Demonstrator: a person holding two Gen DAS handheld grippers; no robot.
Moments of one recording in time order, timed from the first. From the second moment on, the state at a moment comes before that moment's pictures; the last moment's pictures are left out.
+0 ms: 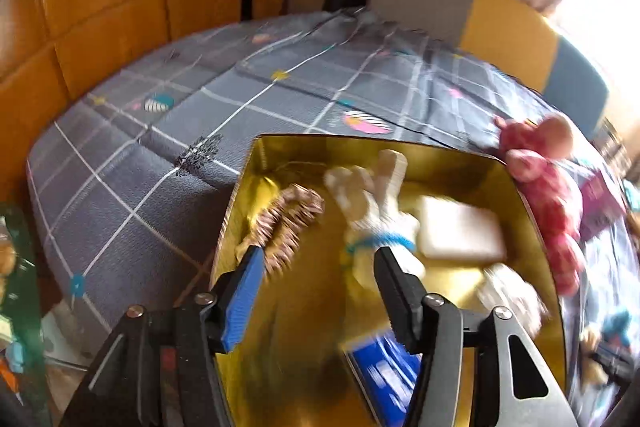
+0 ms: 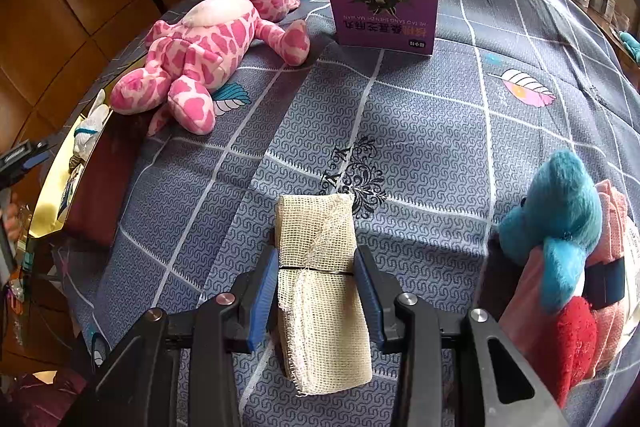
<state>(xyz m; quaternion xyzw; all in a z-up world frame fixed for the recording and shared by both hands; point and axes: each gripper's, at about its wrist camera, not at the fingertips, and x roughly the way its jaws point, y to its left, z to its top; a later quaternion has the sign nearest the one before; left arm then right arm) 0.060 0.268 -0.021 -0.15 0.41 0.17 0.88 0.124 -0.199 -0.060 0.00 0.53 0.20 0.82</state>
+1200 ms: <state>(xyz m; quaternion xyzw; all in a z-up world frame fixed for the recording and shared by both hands) -0.028 0.153 0.020 -0.07 0.36 0.10 0.92 0.105 -0.168 -0.037 -0.03 0.50 0.14 0.86</state>
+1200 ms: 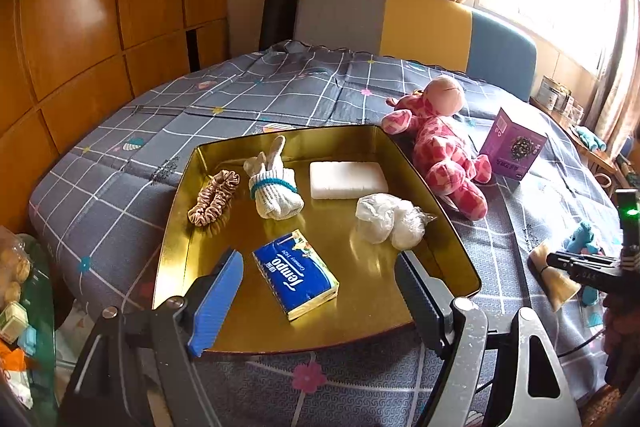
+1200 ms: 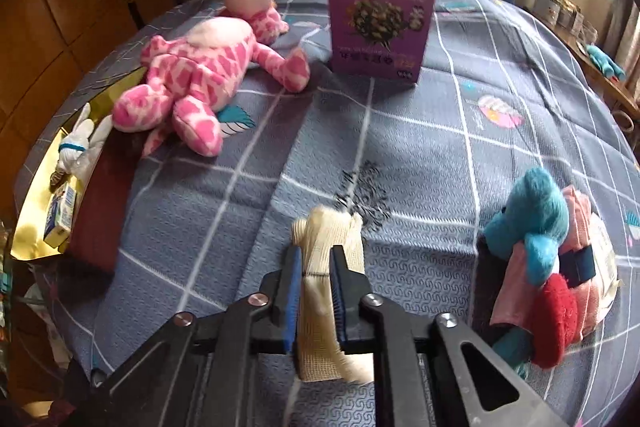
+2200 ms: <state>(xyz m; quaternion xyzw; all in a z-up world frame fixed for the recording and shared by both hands) -0.033 0.166 0.009 -0.09 0.37 0.11 0.92 0.112 -0.178 -0.064 -0.05 0.52 0.11 0.85</state>
